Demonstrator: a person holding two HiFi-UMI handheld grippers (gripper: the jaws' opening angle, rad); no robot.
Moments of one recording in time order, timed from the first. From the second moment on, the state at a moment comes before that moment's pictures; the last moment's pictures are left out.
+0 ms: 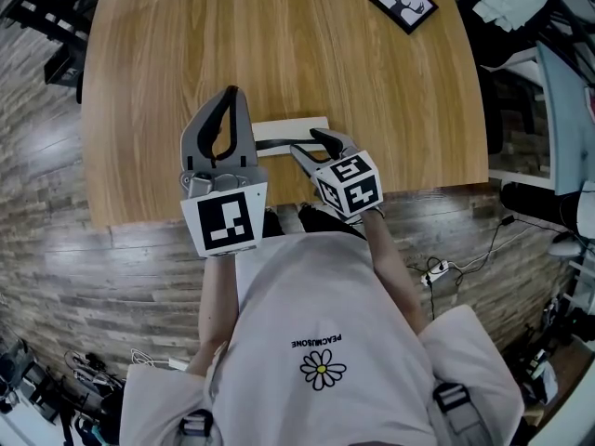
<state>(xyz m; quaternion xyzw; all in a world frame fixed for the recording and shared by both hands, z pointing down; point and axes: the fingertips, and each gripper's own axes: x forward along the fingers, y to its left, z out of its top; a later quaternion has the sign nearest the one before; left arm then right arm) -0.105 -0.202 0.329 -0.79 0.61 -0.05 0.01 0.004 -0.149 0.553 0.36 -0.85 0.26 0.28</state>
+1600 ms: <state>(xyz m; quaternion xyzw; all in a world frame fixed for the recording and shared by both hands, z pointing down) -0.094 -0.204 0.299 -0.80 0.60 -0.03 0.05 0.025 -0.237 0.357 0.49 -0.86 0.02 0.12</state>
